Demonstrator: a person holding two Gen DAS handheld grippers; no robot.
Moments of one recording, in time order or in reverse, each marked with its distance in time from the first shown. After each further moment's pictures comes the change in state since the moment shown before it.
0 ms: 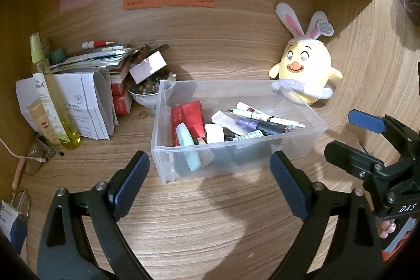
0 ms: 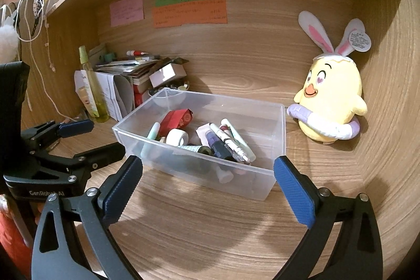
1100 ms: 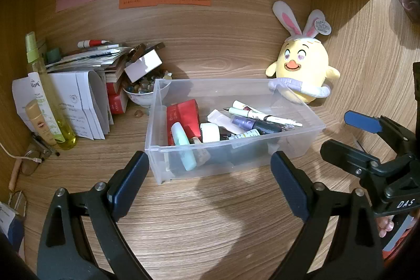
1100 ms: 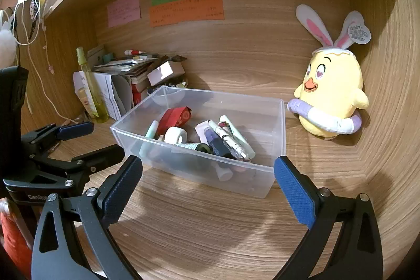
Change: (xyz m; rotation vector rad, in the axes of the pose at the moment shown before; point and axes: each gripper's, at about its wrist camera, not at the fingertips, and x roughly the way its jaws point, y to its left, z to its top) left arm 0.002 -0.004 -0.002 0.003 0.000 -0.004; right arm 0.003 -0.005 -0.001 0.020 0.014 0.007
